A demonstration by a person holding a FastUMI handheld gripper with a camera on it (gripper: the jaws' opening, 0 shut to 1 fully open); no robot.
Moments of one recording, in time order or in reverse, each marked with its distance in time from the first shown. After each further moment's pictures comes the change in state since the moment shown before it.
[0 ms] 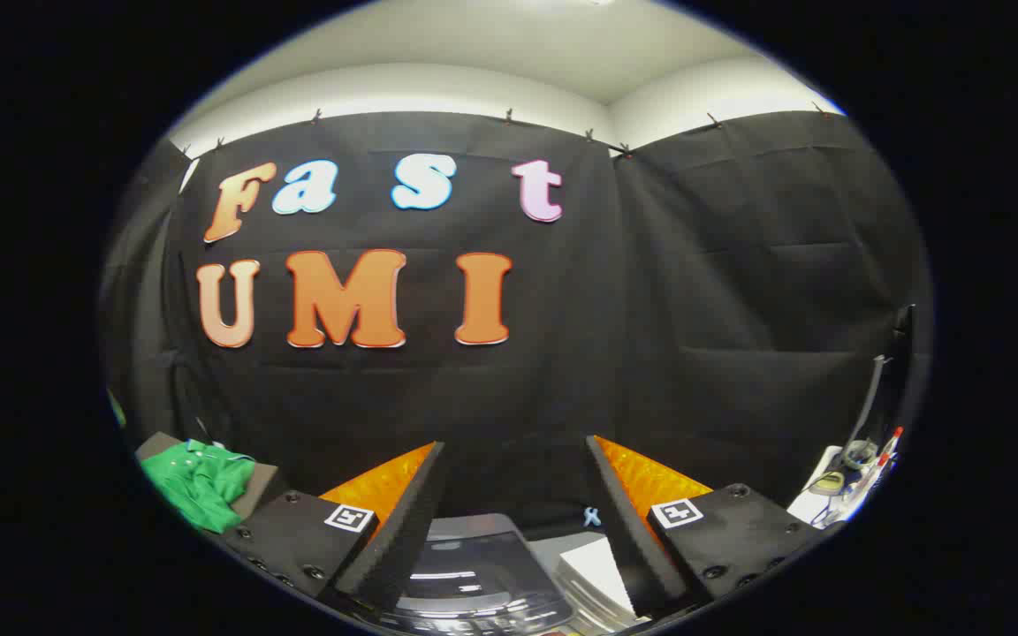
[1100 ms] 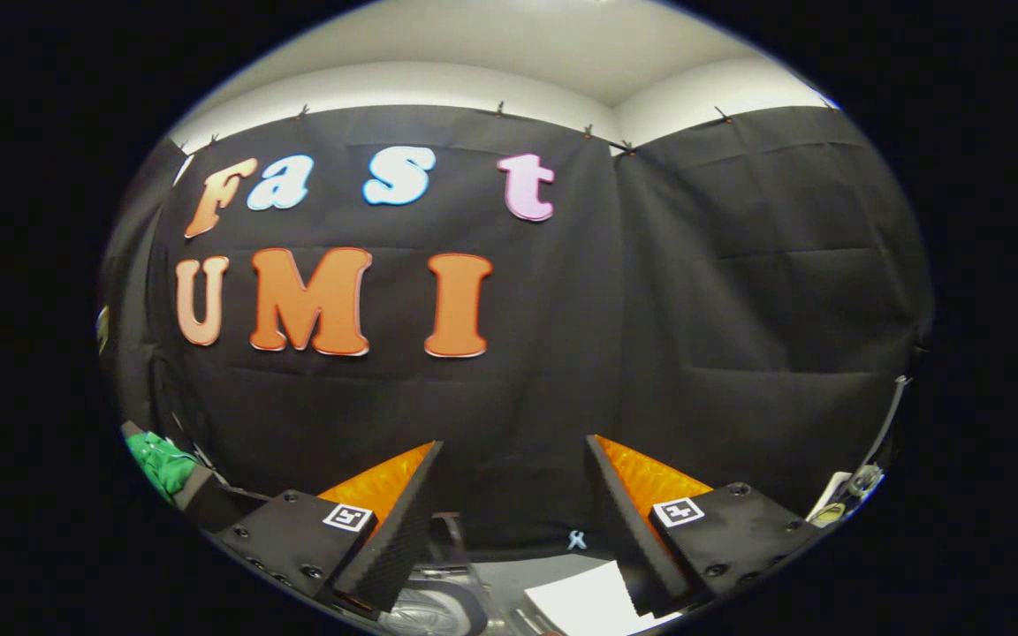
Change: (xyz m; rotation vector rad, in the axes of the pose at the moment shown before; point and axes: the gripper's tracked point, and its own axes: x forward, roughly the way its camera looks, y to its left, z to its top) arm 0.110 0.022 0.016 -0.018 -0.040 0.122
